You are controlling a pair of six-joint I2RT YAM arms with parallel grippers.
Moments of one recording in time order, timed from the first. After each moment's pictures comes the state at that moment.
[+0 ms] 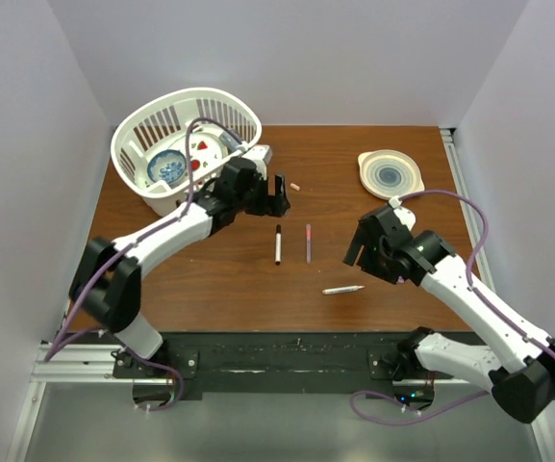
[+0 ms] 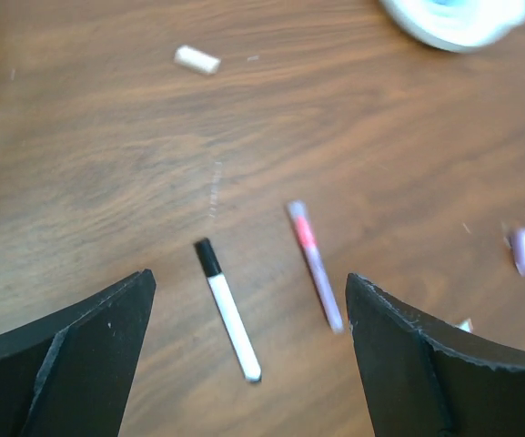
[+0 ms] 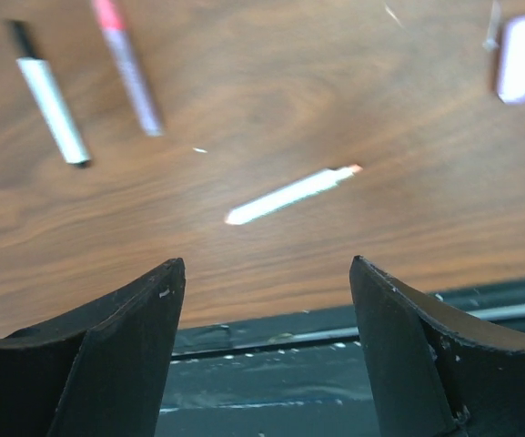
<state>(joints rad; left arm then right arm) -0.59 1.65 1.20 -0.17 0.03 -0.42 0.61 1.02 0.97 -0.99 0.28 0.95</state>
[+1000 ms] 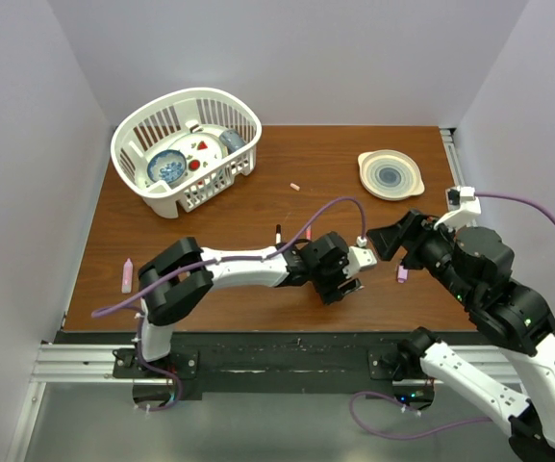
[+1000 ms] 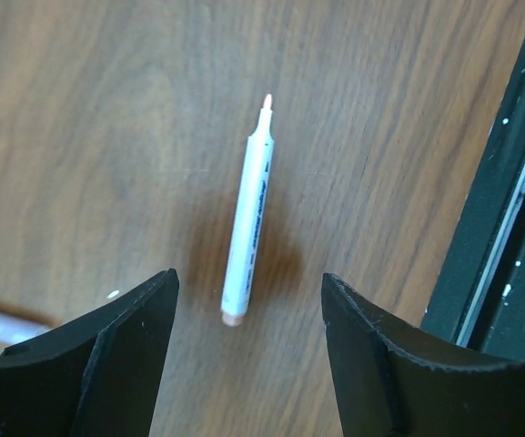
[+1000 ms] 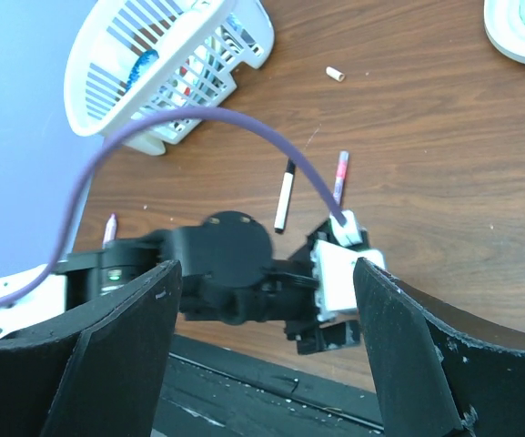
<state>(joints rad) -1.12 1.92 1.29 -0.20 0.12 0.05 0.61 0.63 1.17 -0.86 0.21 0.64</state>
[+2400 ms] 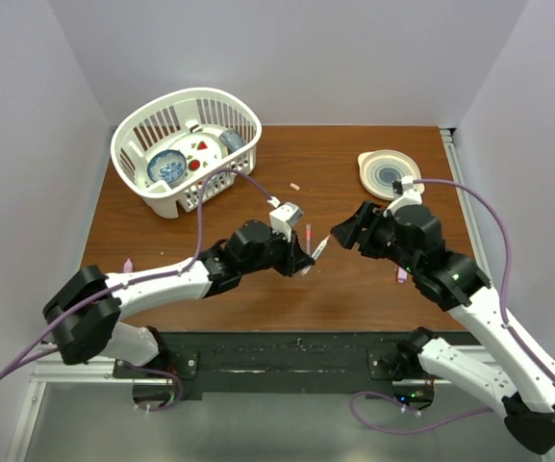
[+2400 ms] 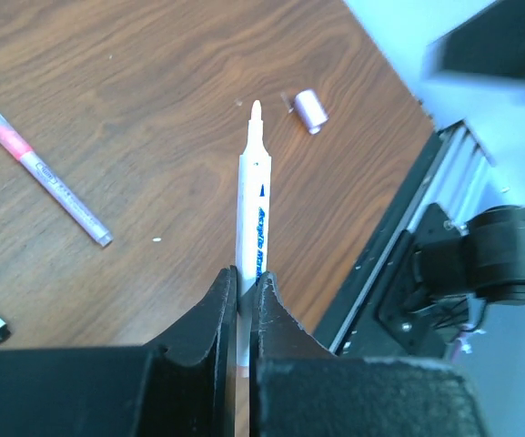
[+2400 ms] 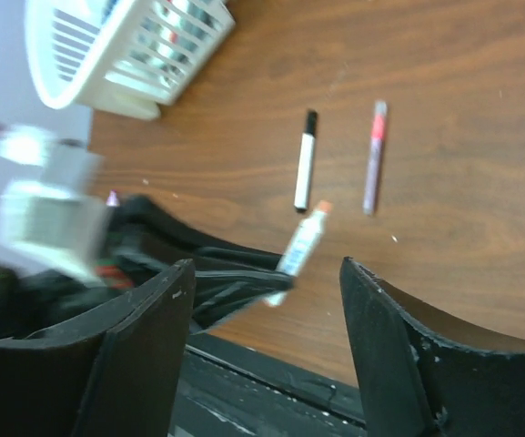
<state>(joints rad) -0.94 1.40 0.78 0.25 0.14 -0.51 0.61 0.81 0.96 -0.60 0.10 0.78</state>
